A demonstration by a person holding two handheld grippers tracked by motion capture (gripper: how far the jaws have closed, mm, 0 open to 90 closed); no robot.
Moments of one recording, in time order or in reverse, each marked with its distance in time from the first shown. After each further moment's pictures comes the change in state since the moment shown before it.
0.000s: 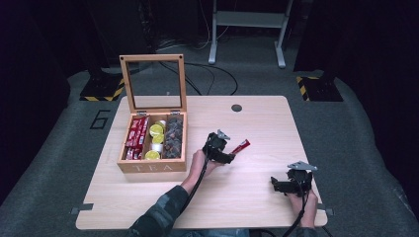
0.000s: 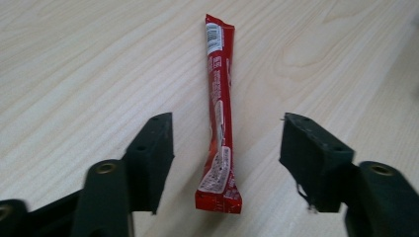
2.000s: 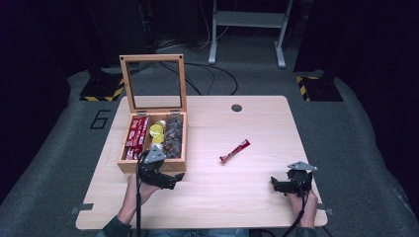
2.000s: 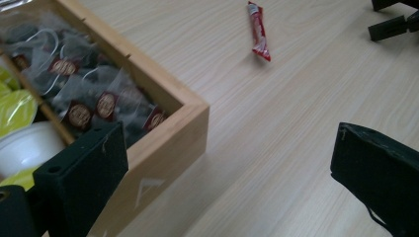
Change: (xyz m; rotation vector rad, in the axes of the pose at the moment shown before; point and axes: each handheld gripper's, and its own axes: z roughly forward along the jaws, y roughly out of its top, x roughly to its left) left arm 0.035 -0.121 -0.182 -0.152 0.082 -0.009; right arm 0.001 0.000 0.000 -0.002 -0.005 0.006
